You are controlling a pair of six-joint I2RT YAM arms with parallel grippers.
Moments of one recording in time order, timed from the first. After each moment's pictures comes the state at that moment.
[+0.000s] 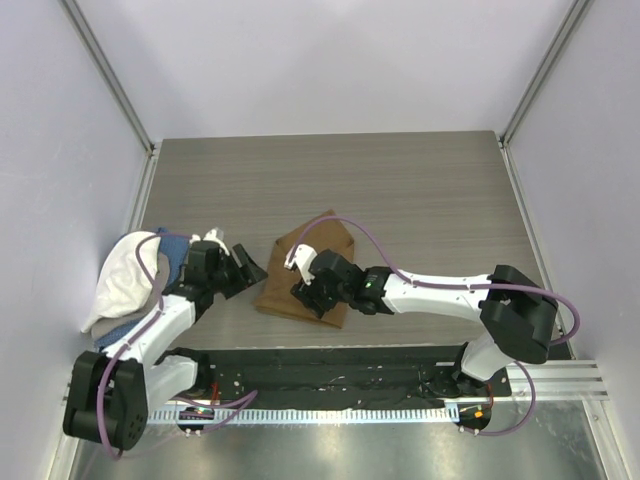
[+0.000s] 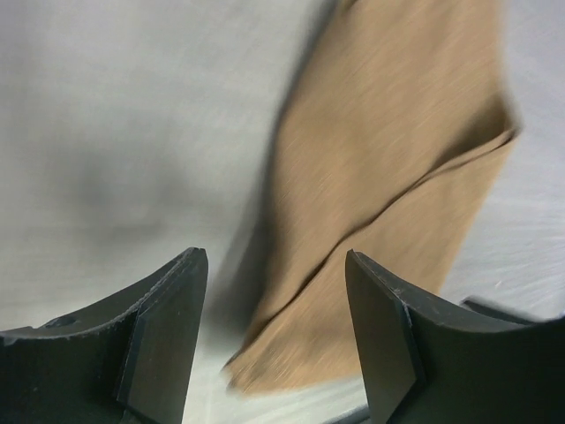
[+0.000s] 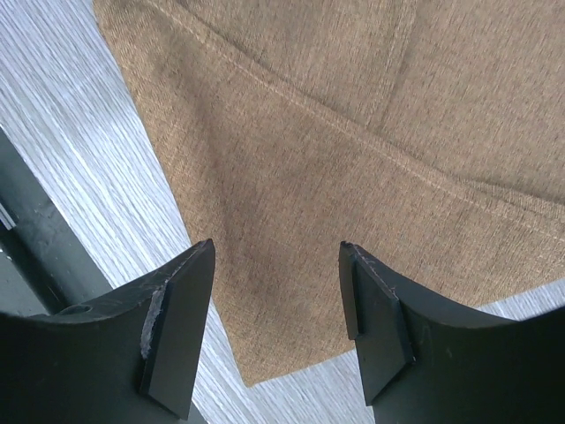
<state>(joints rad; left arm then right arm) -0.21 1.05 0.43 -0.11 0.21 -0.70 1.09 1.55 0.91 -0.12 0.08 0.03</state>
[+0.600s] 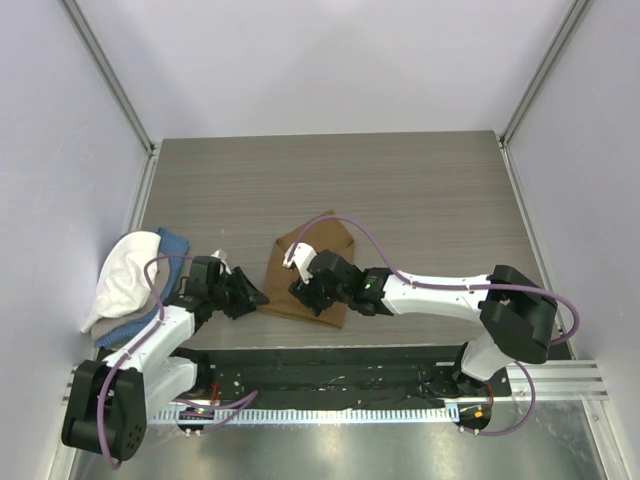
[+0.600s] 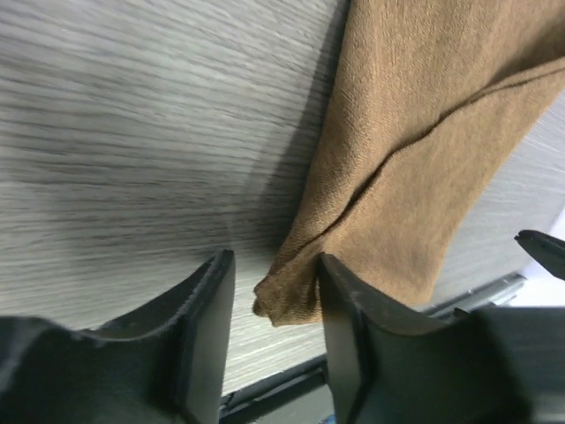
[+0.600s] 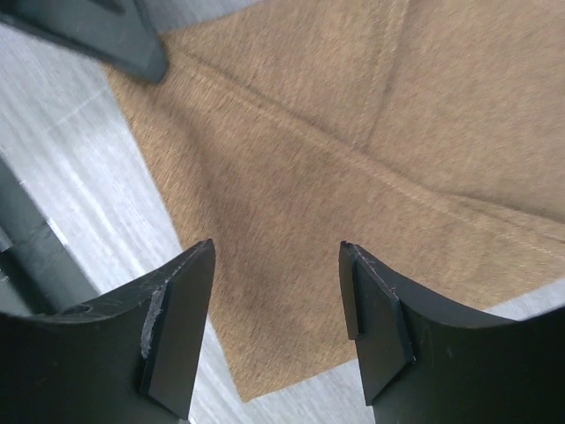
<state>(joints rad) -0.21 0.97 0.31 -0.25 0.32 -0.80 1.09 1.55 0.92 -0.08 0.10 0.03</state>
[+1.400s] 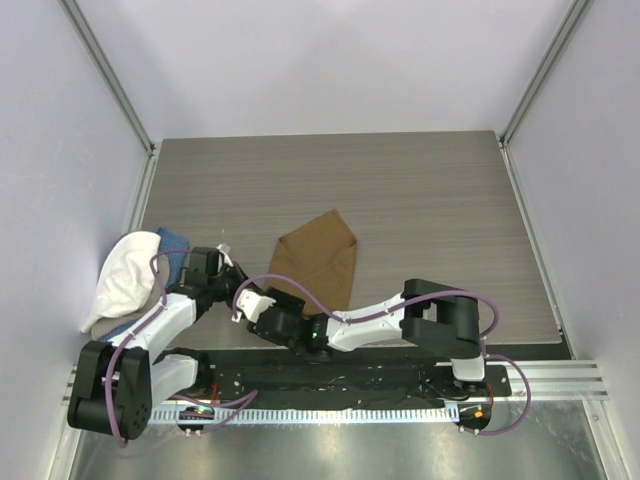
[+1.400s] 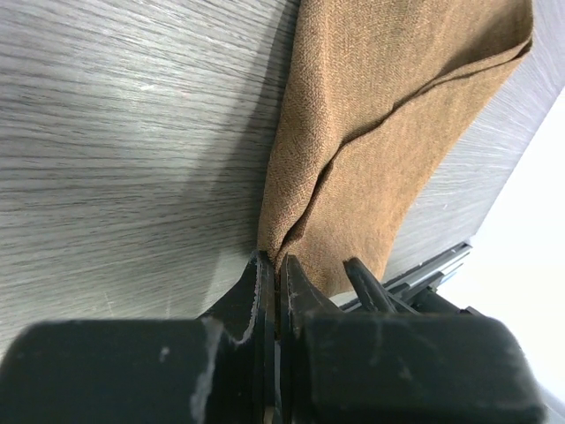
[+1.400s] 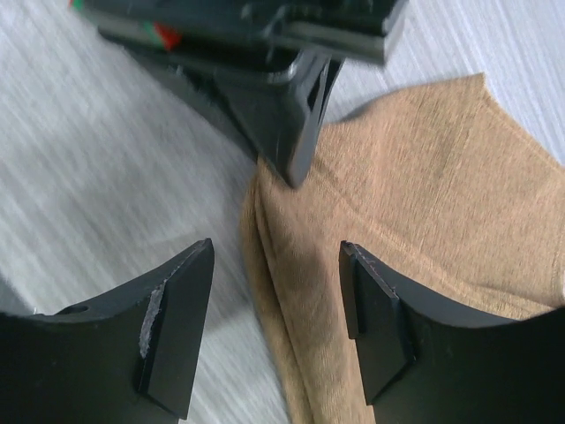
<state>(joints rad) -0.17 1.09 0.38 -0.21 0.47 -0.84 1.41 1.91 1.07 0.16 0.62 -0.11</state>
